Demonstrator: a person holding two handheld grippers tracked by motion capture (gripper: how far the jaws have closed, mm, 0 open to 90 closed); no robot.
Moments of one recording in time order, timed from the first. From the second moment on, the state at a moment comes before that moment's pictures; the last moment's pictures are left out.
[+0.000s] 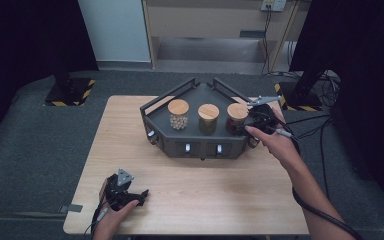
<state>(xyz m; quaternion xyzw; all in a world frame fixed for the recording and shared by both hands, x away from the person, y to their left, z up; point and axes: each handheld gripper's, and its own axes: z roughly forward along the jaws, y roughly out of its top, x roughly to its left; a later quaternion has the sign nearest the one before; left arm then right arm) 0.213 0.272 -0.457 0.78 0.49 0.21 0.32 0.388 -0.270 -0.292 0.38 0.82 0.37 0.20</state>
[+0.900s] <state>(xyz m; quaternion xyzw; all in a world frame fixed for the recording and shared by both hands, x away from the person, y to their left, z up) 0.213 0.272 -0.457 0.78 0.49 0.21 0.32 0.370 -0.286 -0.297 0.38 0.82 0.38 0.20</state>
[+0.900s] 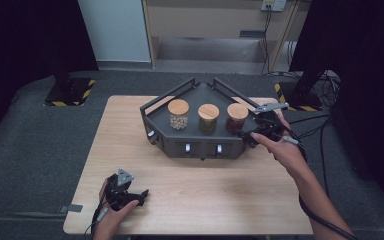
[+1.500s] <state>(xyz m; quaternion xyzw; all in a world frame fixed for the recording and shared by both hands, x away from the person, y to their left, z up) 0.213 0.272 -0.457 0.78 0.49 0.21 0.32 0.358 -0.297 -0.308 0.38 0.82 0.37 0.20</state>
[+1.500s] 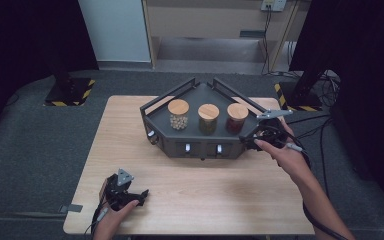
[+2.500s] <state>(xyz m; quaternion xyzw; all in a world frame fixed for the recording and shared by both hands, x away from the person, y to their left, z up) 0.213 0.272 -0.457 0.78 0.49 0.21 0.32 0.340 -0.316 -0.333 0.40 0.82 0.37 0.18</state>
